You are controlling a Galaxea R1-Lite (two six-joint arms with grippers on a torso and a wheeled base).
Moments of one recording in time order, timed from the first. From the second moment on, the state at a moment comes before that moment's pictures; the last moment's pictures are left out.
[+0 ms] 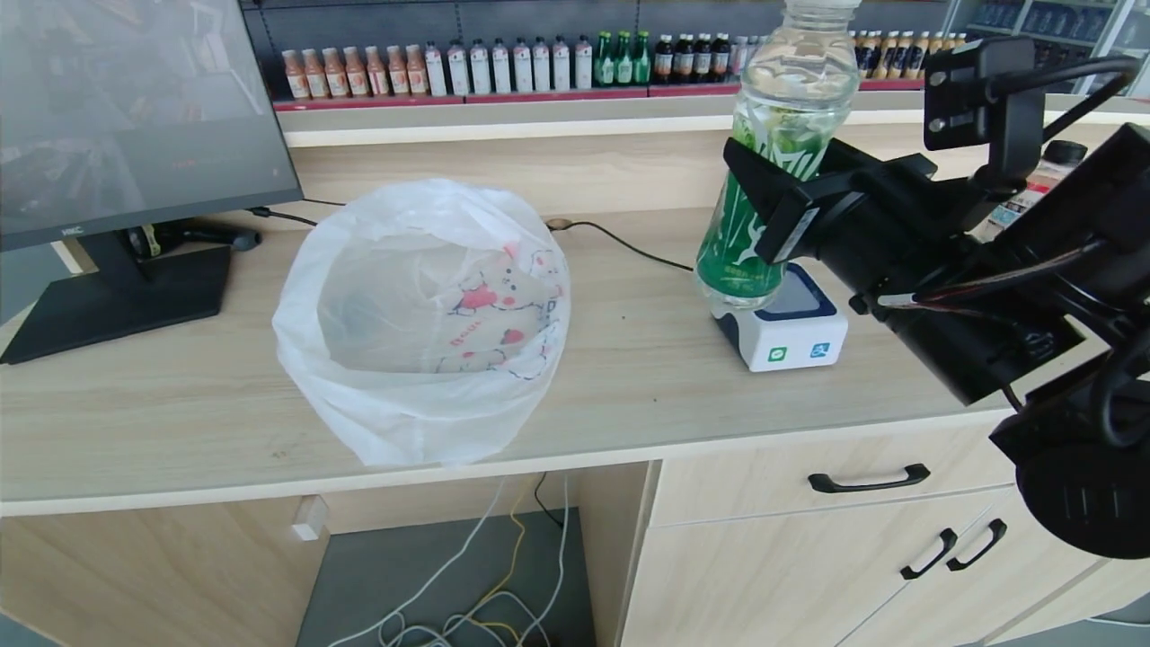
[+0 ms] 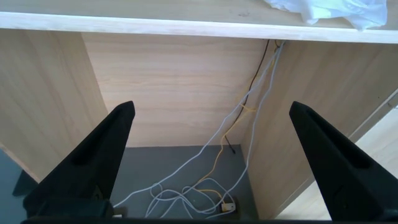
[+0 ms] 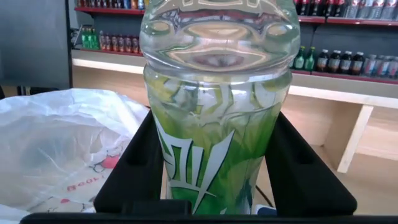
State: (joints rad) left arm 0.00 0.00 0.00 0.00 0.00 0.00; right arm 0.58 1.71 -0.92 -1.26 -0.12 -0.20
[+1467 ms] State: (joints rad) left arm 0.00 0.00 0.00 0.00 0.00 0.00; right arm 0.68 1.98 -1.28 -1.18 -0.12 -0.26
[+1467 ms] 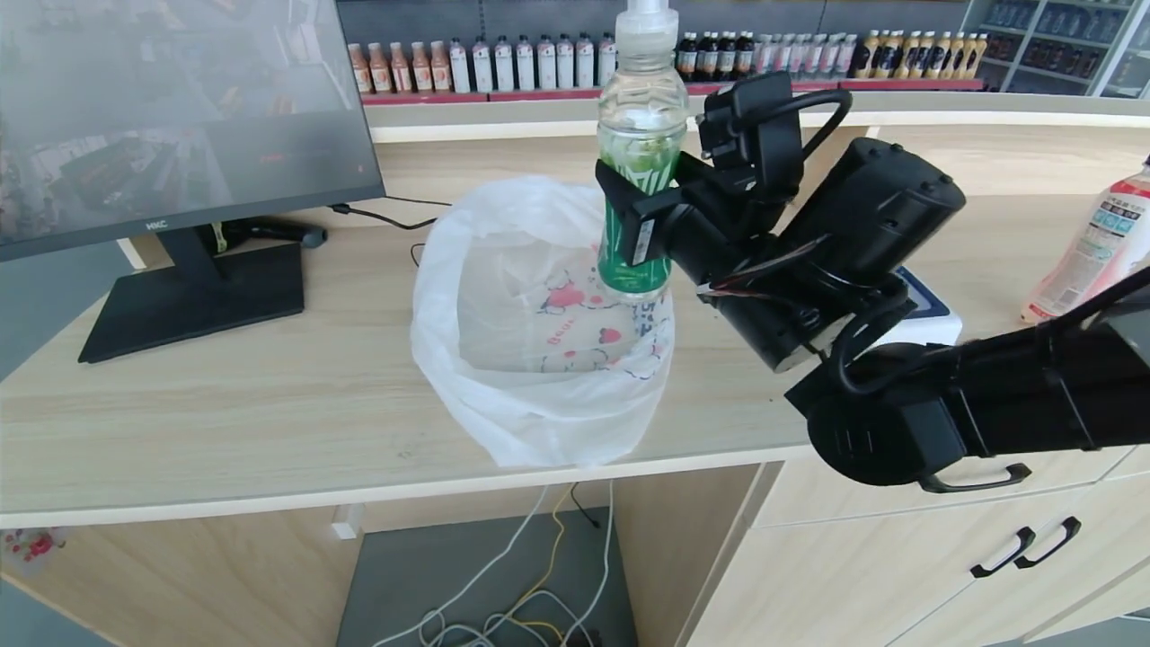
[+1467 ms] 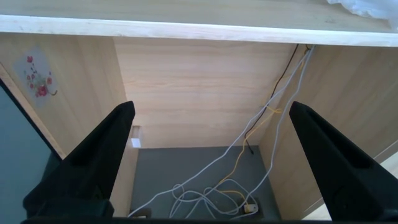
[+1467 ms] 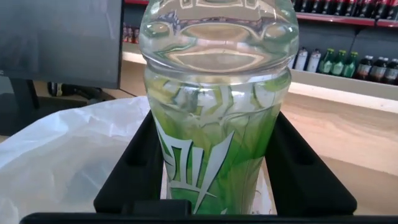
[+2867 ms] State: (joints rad) left arm 0.00 0.00 0.00 0.00 0.00 0.00; right arm 0.78 2.28 -1.73 -0.94 -0.19 -0.18
